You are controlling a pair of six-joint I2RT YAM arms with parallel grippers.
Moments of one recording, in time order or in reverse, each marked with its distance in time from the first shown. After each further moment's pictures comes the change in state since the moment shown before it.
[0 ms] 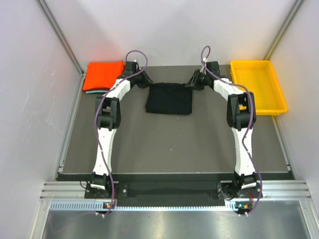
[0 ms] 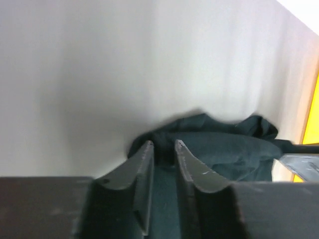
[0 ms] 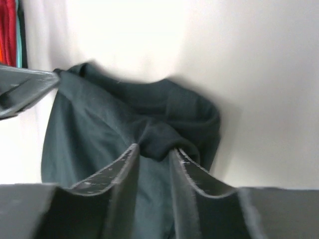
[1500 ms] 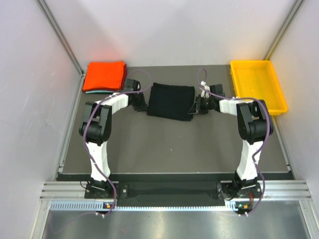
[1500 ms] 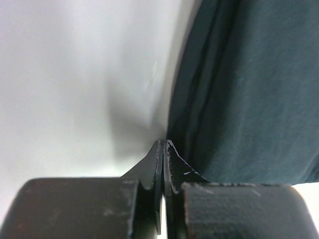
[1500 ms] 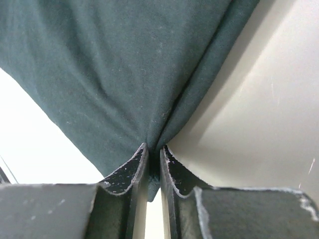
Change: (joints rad) left arm -0.074 -0.502 -0.773 0.024 -0.137 0.158; right arm 0.024 -0.362 -0.736 0.217 -0.142 -0.223
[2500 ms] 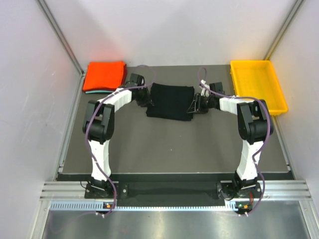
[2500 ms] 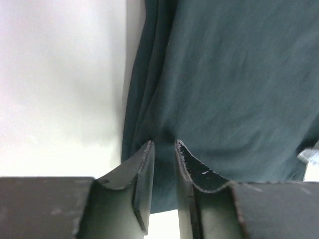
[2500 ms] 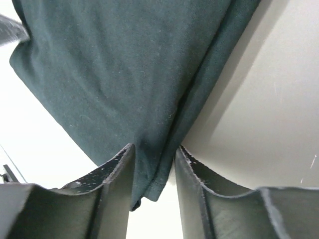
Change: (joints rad) left arm -0.038 0.027 0.106 -0.084 -0.002 -0.014; right arm 0.000 -0.005 0.040 -0.078 0.003 0.002
